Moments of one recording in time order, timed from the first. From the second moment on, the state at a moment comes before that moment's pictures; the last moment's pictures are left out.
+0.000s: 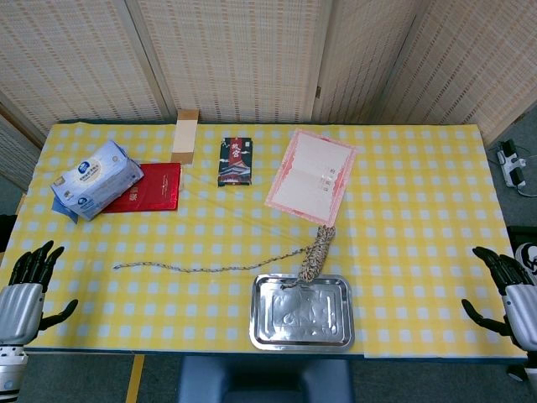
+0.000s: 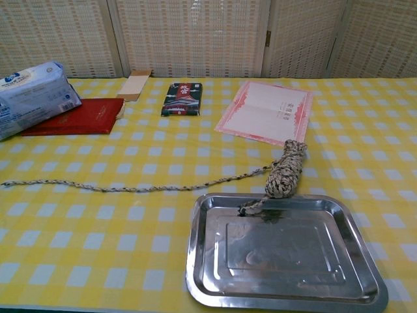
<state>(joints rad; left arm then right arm) -0.14 -1.13 0.01 -1.68 1.46 1.54 0.05 0.01 -1.00 0.02 -1.64 -1.58 1.52 0.32</state>
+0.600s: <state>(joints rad) -0.12 -1.14 -0.01 -1.69 1.46 1.52 0.05 0.02 -0.99 0.01 -1.65 -1.61 1.52 0.27</state>
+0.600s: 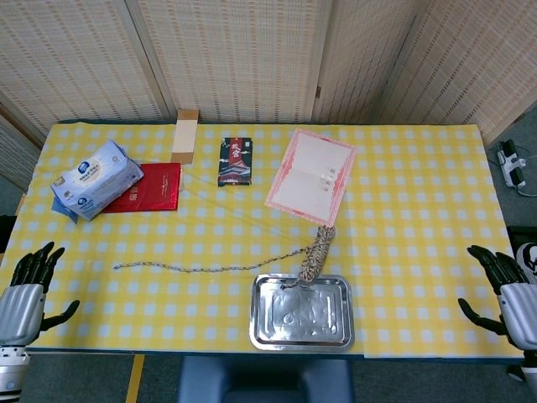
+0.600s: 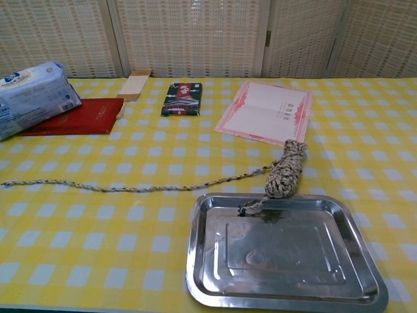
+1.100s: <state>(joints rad) -0.10 -1.12 -0.01 -1.70 1.49 1.53 0.03 0.22 -1.00 0.05 -1.71 -1.59 1.23 0.07</state>
